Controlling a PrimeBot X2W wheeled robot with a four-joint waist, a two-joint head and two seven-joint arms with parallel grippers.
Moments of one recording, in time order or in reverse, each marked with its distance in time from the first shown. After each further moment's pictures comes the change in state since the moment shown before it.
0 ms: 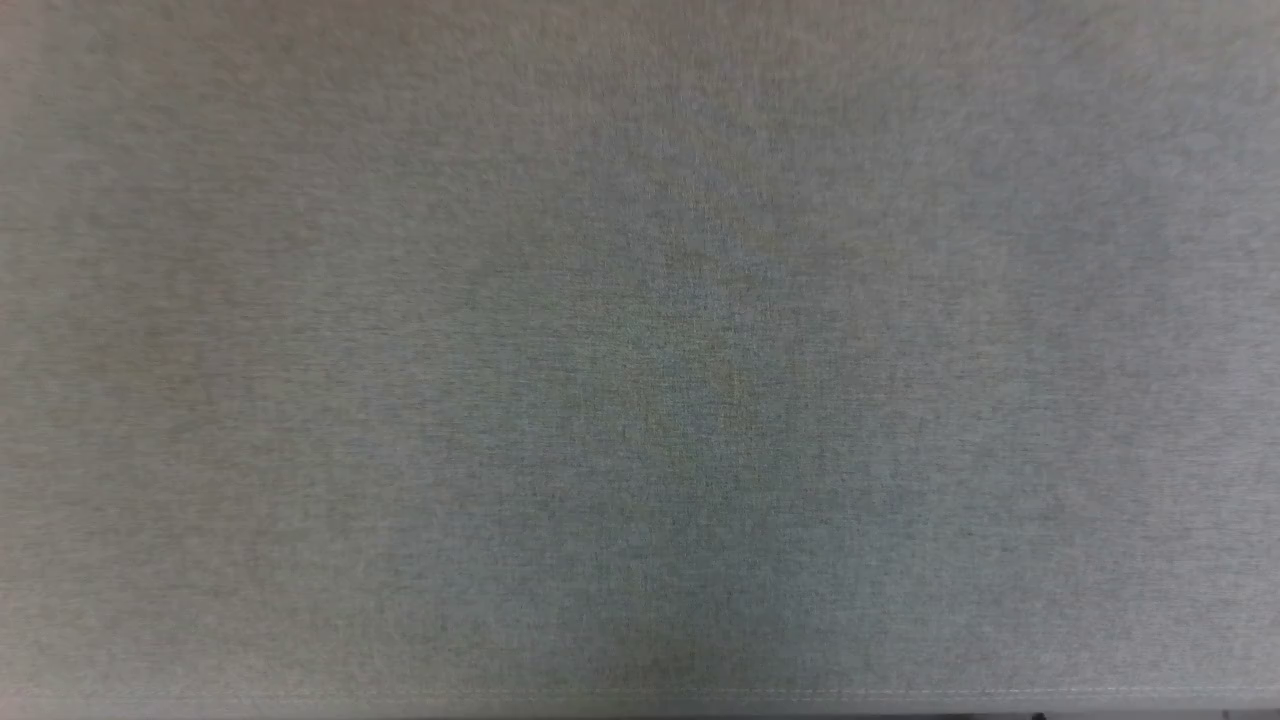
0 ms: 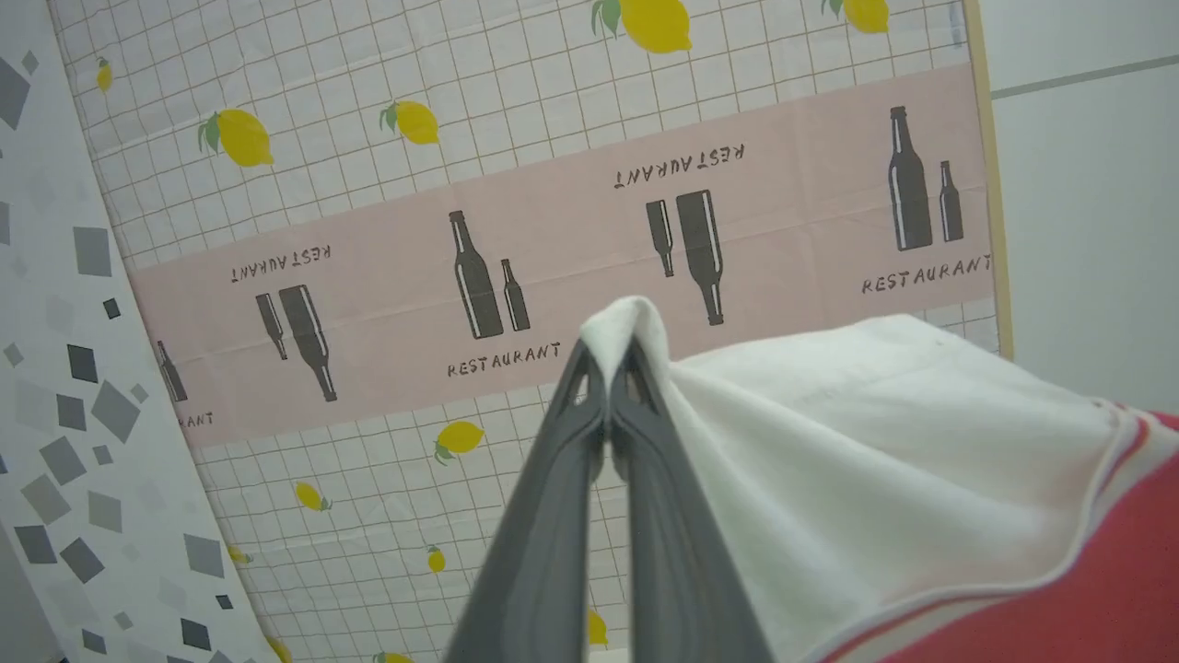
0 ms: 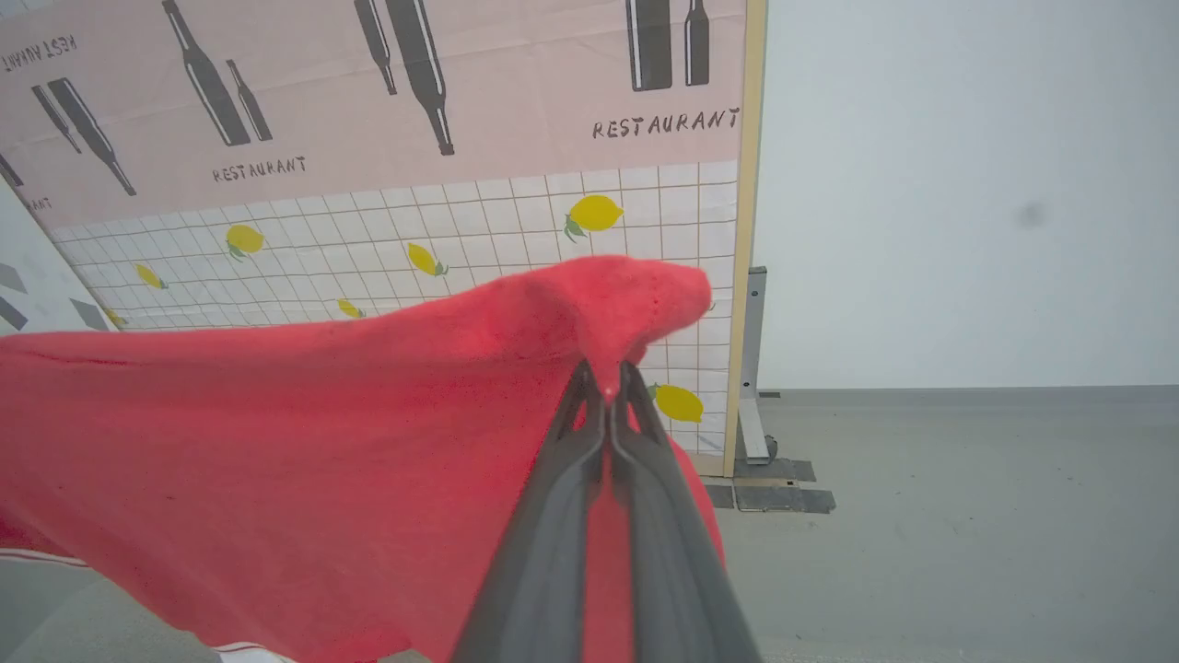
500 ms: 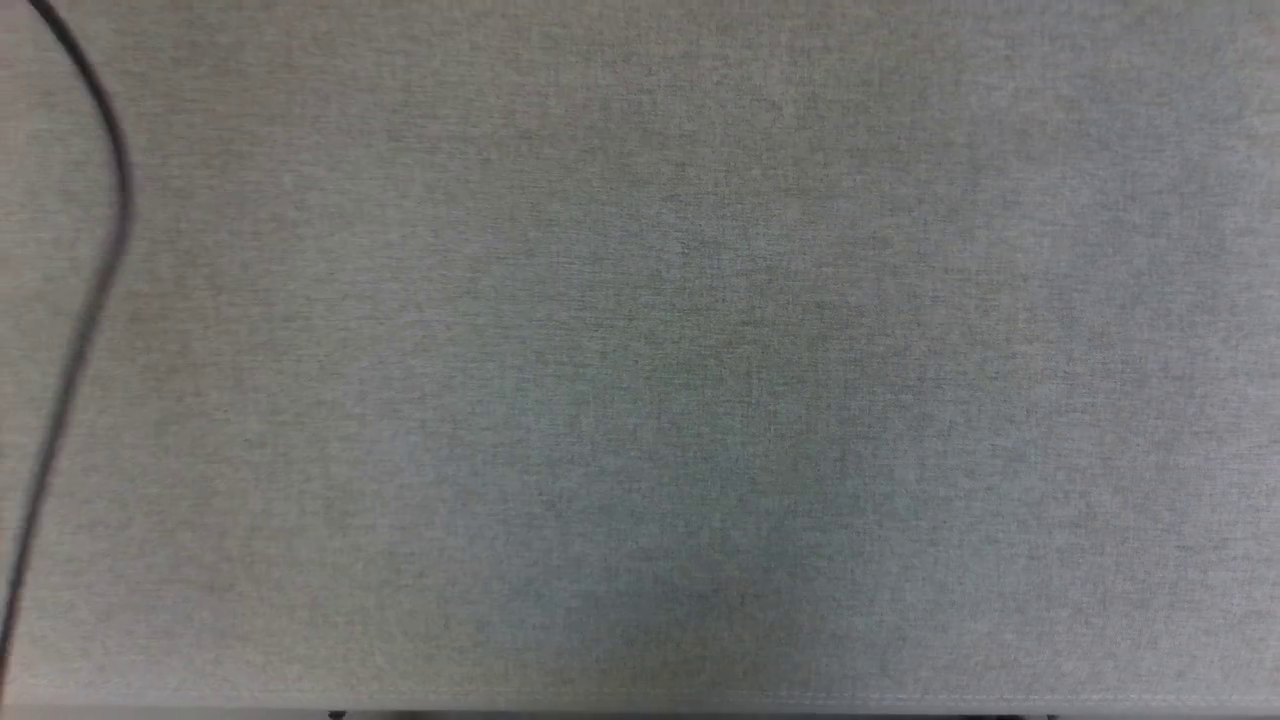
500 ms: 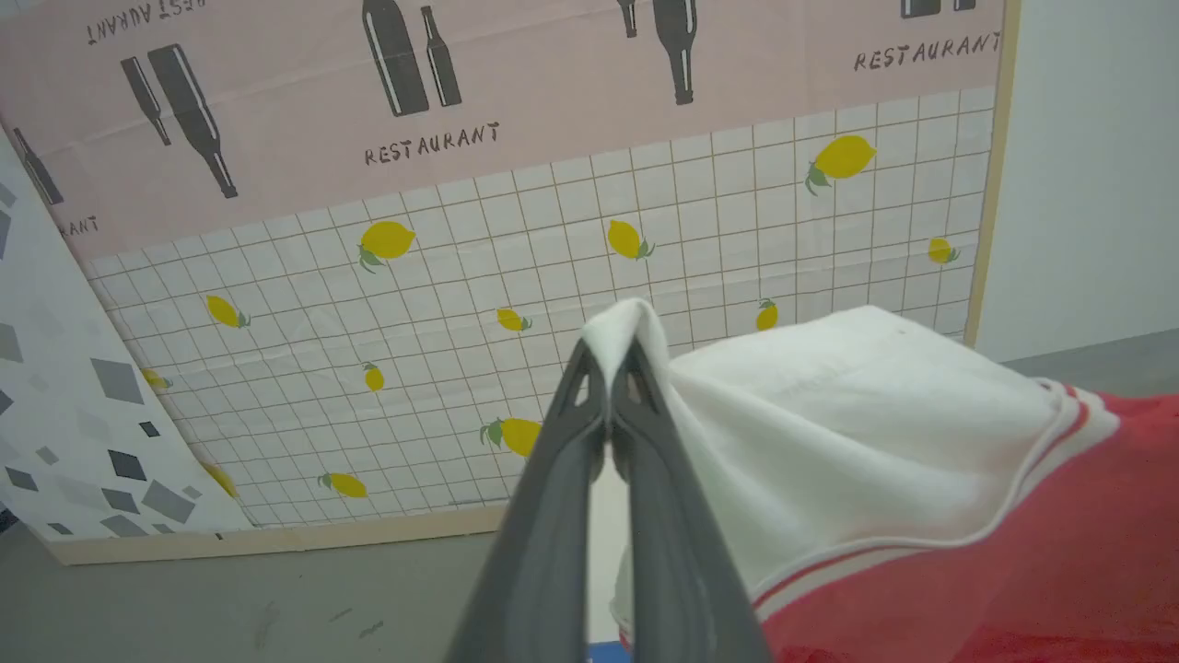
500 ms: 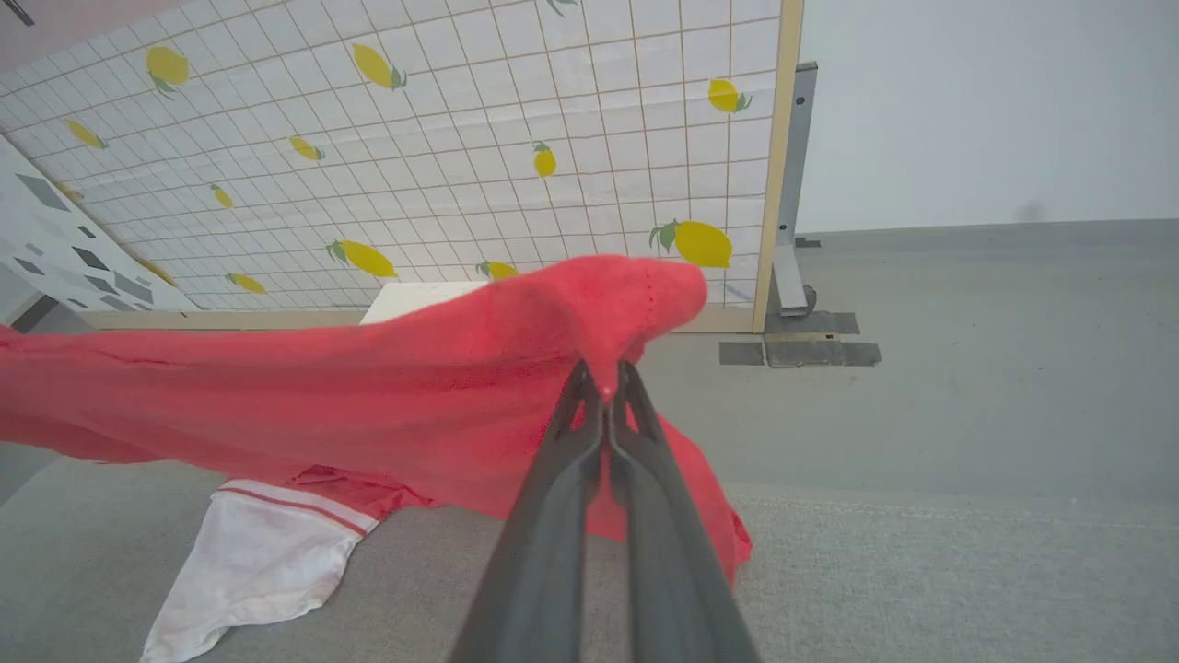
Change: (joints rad) left arm 0.158 -0.060 -0.019 0.186 -0.040 -0.029 -0.165; right arm 0.152 -0.038 0.072 0.133 0.100 0.000 -0.111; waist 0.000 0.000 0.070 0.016
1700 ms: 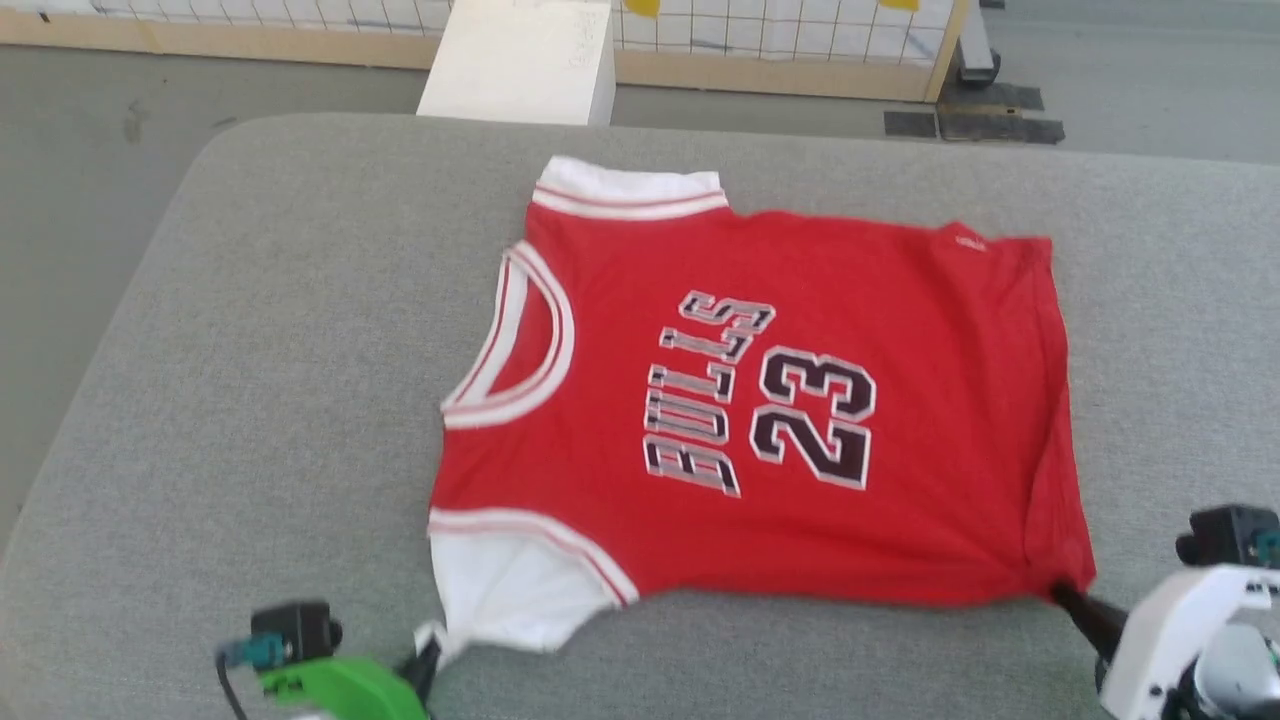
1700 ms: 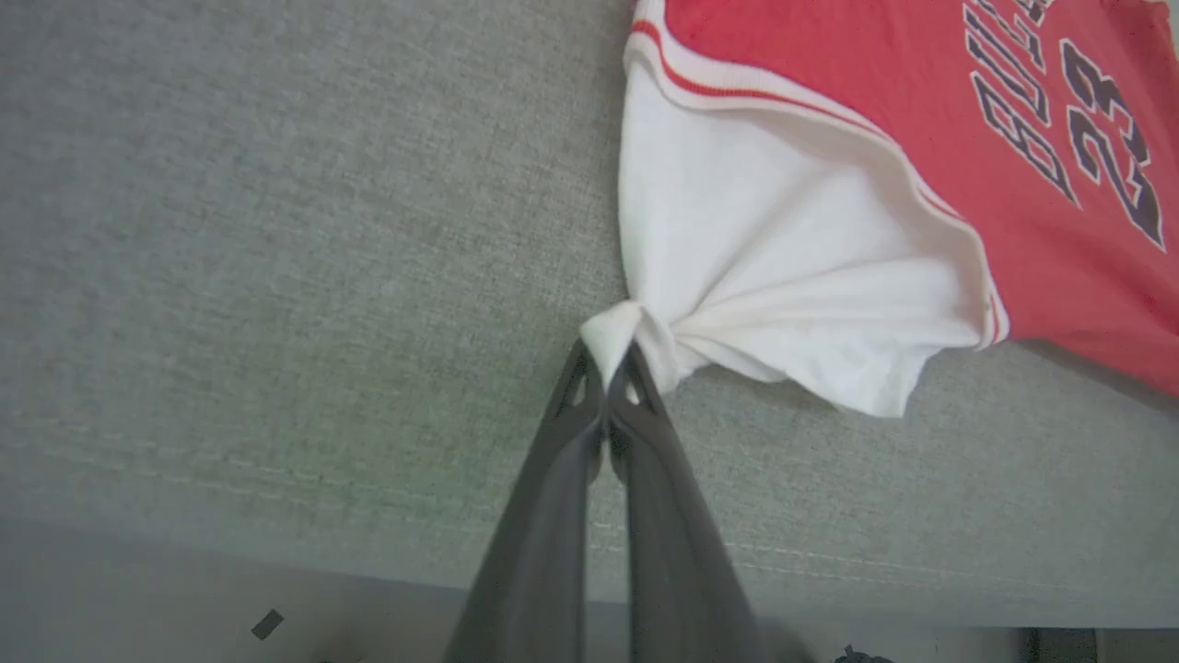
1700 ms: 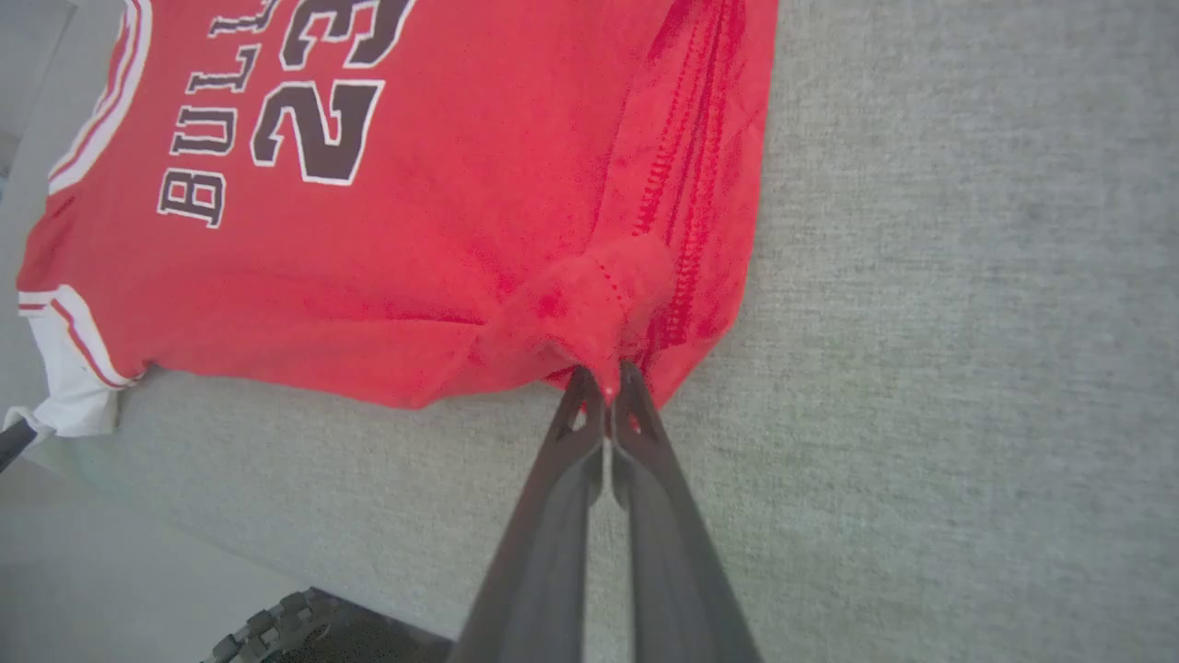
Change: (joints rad) left arm 1.579 -0.055 0.006 -0.424 -0.487 0.048 0.208; right arm 1.480 -0.134 0.132 -0.332 0.384 0.000 -0.026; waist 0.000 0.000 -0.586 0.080
